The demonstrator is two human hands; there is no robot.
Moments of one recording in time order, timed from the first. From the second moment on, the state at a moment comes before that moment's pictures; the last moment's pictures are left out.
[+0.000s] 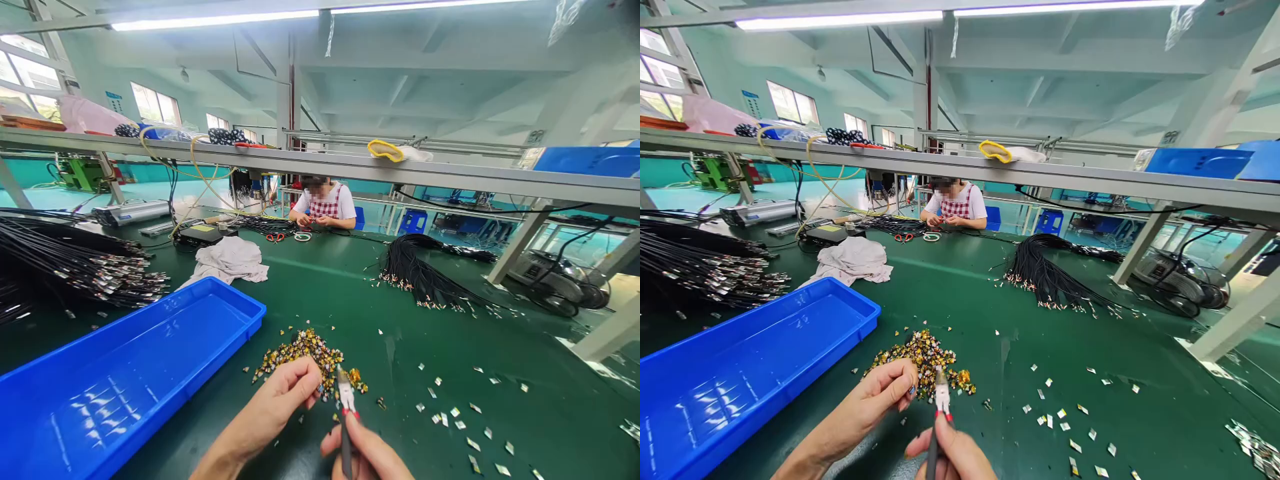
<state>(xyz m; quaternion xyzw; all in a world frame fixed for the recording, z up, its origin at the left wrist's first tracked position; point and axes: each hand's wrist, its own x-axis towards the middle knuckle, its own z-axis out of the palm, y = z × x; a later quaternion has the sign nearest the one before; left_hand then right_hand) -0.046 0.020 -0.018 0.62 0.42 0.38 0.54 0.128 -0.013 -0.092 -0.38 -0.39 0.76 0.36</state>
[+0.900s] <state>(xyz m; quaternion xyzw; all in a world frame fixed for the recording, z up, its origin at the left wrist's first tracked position) -0.036 0.022 -0.026 0.55 0.43 0.40 0.59 0.129 -0.018 -0.101 -0.56 -0.68 0.39 0.28</state>
